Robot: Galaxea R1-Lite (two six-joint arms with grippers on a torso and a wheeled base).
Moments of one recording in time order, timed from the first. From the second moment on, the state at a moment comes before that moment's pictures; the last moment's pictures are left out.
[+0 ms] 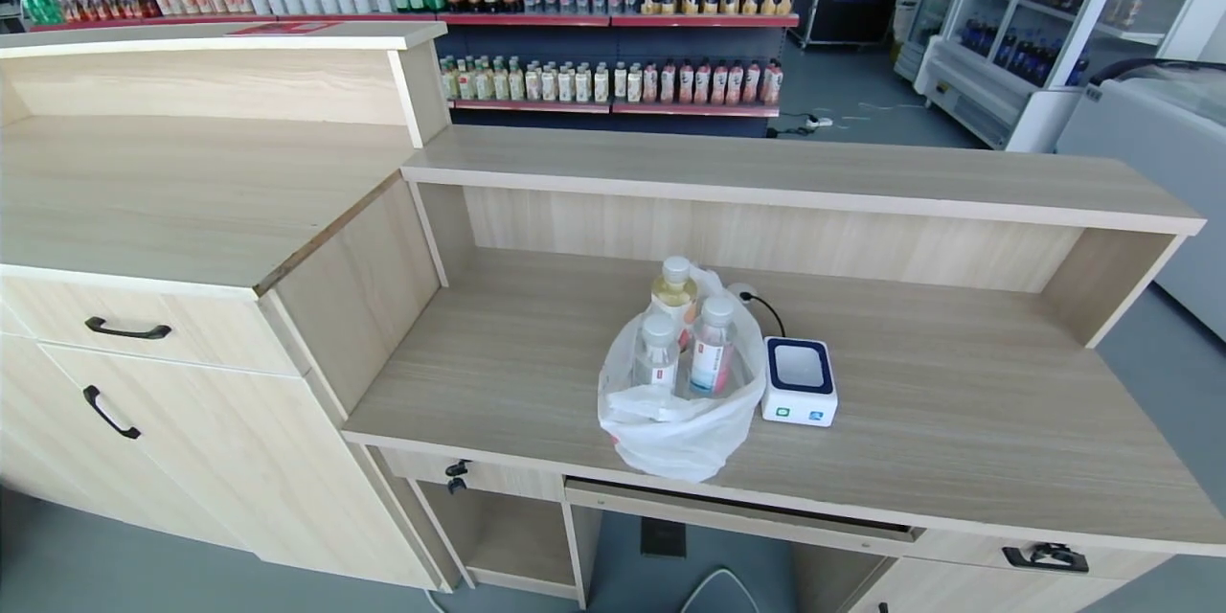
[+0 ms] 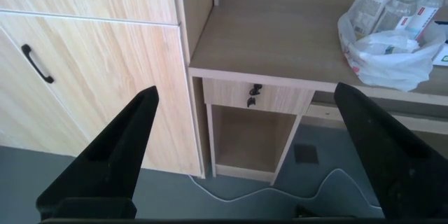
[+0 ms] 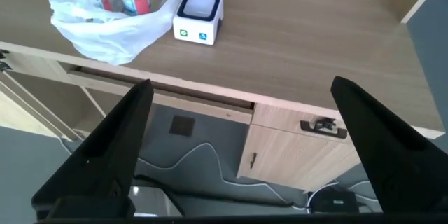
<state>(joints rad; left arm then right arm) 0.00 0.00 0.00 0.00 -0.02 0.00 0.02 0.13 0.00 -0.05 0.04 -0.09</state>
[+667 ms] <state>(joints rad) 0.00 0.00 0.00 0.00 -0.02 0.00 0.00 0.00 0.00 0.00 0.03 -0.03</state>
